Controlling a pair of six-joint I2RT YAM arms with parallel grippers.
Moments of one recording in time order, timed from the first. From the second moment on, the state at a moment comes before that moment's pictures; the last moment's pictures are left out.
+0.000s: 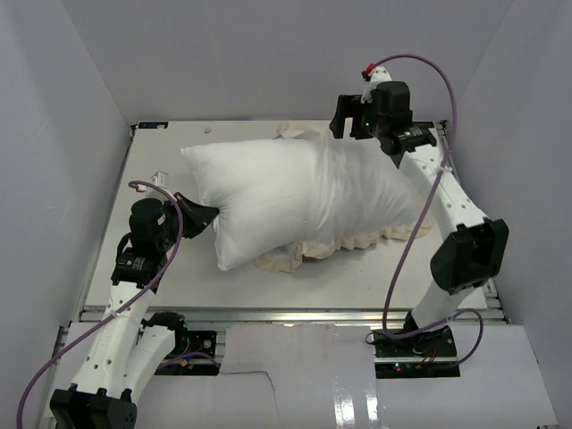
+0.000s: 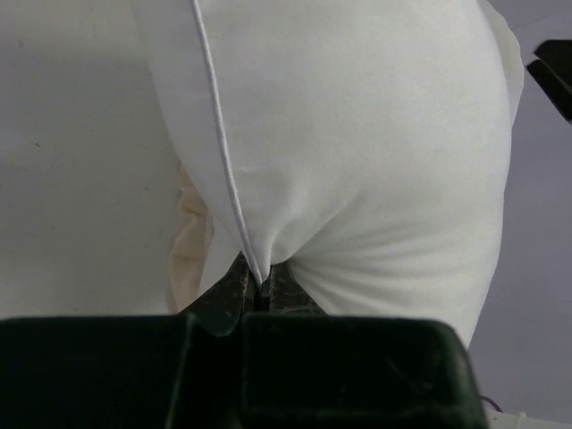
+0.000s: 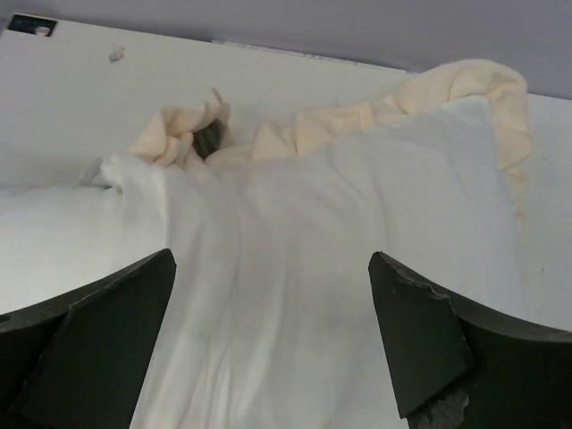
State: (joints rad) left arm -0.14 0.73 0.71 -0.32 0.25 -0.77; right arm 0.33 1.76 1.74 -0.41 -0.10 0.16
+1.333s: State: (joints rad) left arm -0.14 1.11 1.27 -0.50 0.34 -0.70; right arm 0.83 1.23 0.77 -0.13 0.33 0.23
